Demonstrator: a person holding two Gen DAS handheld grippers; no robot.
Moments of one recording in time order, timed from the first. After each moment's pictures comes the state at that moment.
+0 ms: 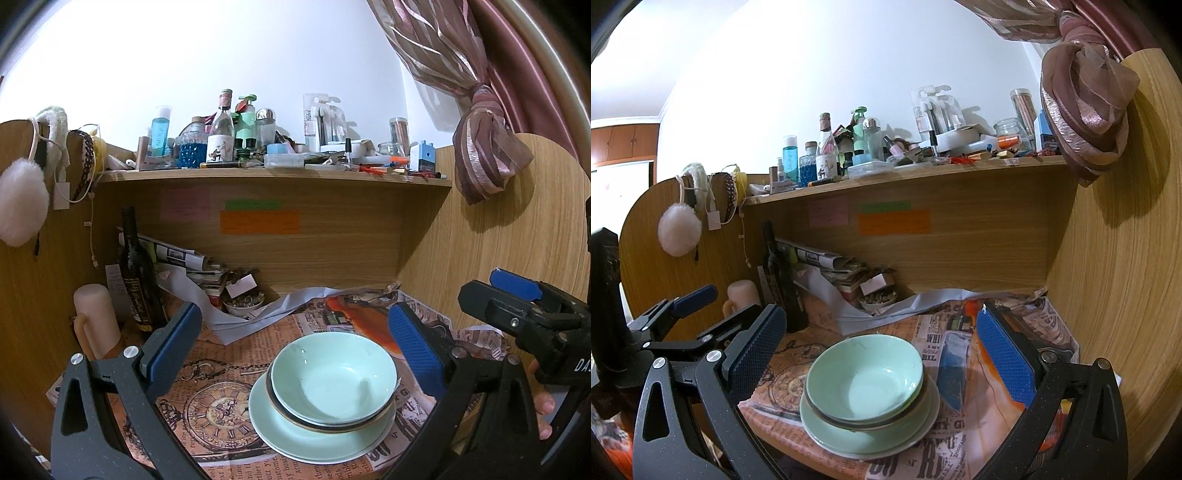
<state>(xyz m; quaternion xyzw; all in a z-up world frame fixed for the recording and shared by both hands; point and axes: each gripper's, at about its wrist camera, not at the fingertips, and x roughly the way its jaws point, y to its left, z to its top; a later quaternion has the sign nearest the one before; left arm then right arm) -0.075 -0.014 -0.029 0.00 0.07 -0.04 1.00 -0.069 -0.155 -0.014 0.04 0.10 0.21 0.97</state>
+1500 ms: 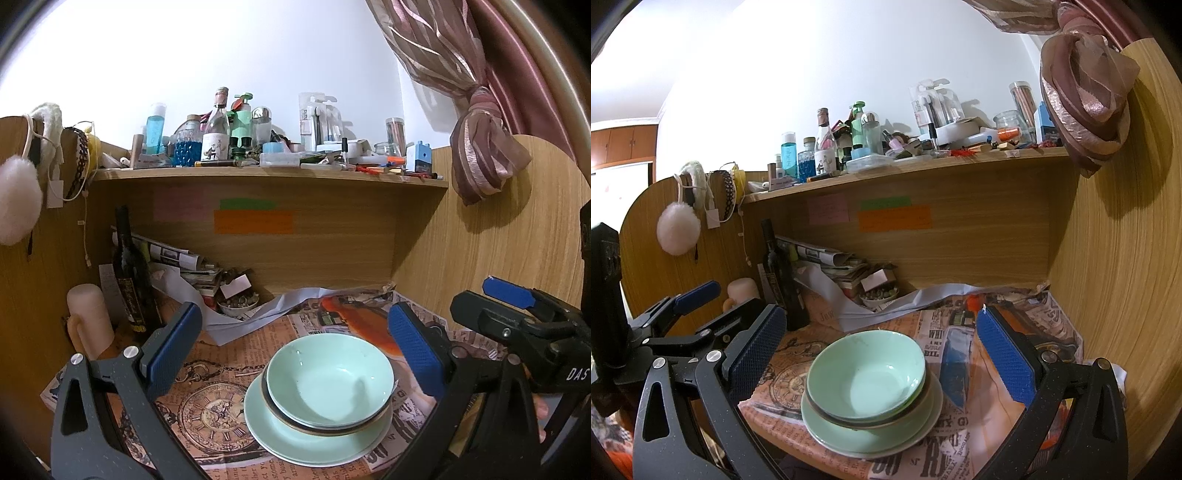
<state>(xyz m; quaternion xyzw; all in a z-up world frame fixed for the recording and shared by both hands) -0.069 -0.017 -0.028 -0.01 0.07 -0.04 1.00 -0.070 -0.148 -0.017 0.05 0.10 0.20 0.97</state>
